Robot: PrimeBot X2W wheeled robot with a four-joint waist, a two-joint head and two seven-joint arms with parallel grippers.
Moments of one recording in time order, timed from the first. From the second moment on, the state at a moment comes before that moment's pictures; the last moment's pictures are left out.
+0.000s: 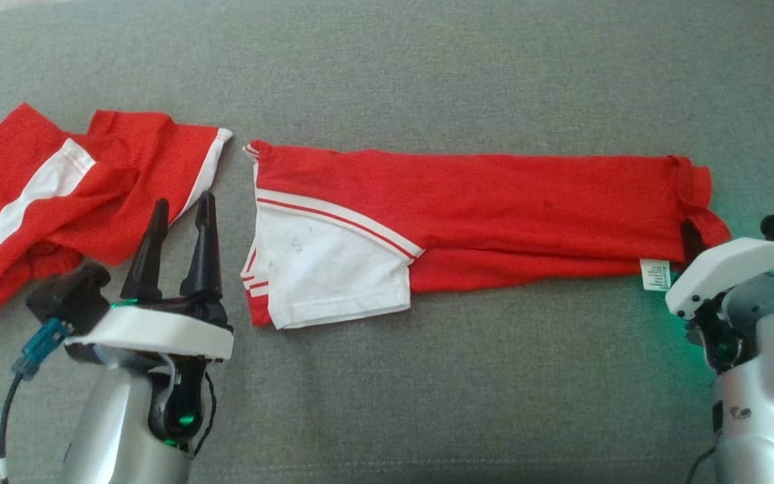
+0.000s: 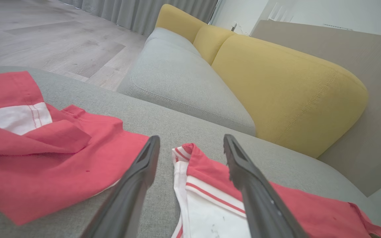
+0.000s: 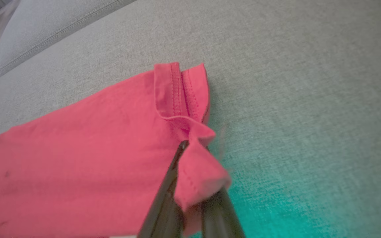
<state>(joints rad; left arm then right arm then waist) -0.21 0.06 -0.12 0.25 -0.48 -0.12 -0.25 -0.44 -0.06 -0.28 0.62 0.21 0.13 0.29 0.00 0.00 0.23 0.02</state>
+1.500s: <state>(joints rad) -0.13 0.05 -0.12 0.30 -0.49 -0.12 -0.25 -0.41 -0.05 0.06 0.42 0.49 0.13 0.22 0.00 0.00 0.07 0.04</state>
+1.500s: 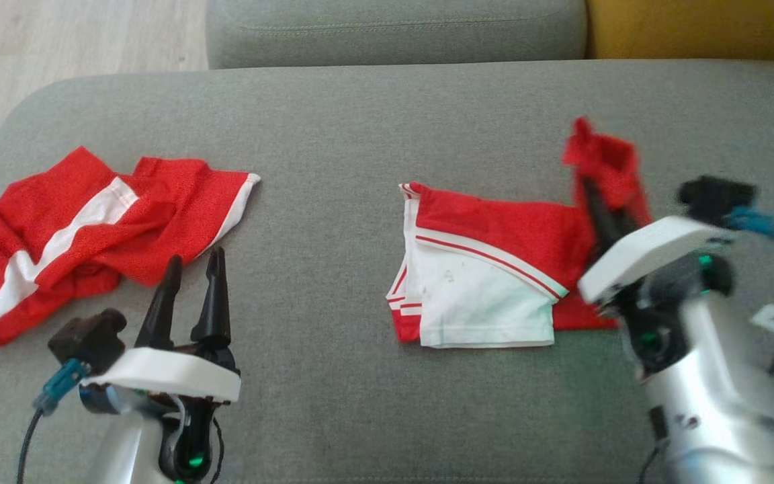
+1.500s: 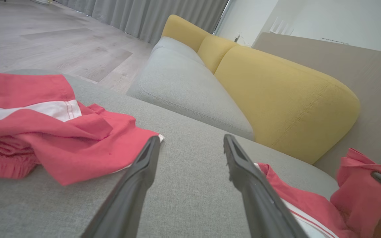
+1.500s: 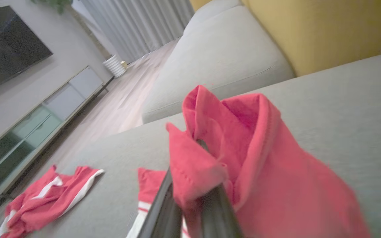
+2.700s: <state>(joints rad) -0.14 0.04 -0.13 0.33 -0.51 -0.12 -0.25 -0.64 -0.06 0.61 0.80 0.90 0.13 -0.14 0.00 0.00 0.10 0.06</state>
